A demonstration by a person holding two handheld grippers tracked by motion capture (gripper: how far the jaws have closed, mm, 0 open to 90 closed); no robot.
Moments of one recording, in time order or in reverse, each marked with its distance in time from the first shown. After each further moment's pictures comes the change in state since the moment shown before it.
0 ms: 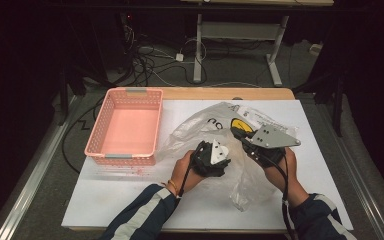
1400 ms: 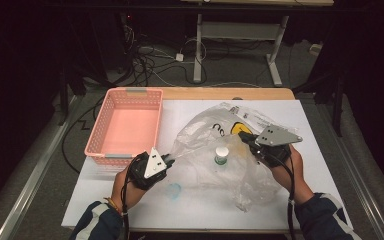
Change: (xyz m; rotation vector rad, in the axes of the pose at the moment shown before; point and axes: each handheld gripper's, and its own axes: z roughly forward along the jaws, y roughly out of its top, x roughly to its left) left arm 0.037 -0.073 -0.126 0.030 0.083 -0.100; right arm -0.016 -0.029 0.005 0.131 0.029 0.026
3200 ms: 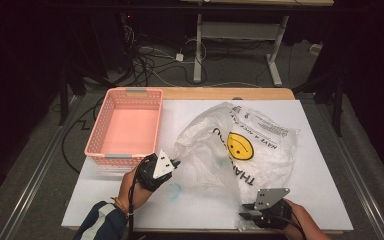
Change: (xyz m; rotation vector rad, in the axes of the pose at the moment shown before) left arm -0.010 0.004 0.015 0.042 -0.030 0.023; right arm 0.084 -0.101 -0.035 0.350 0.490 -0.031
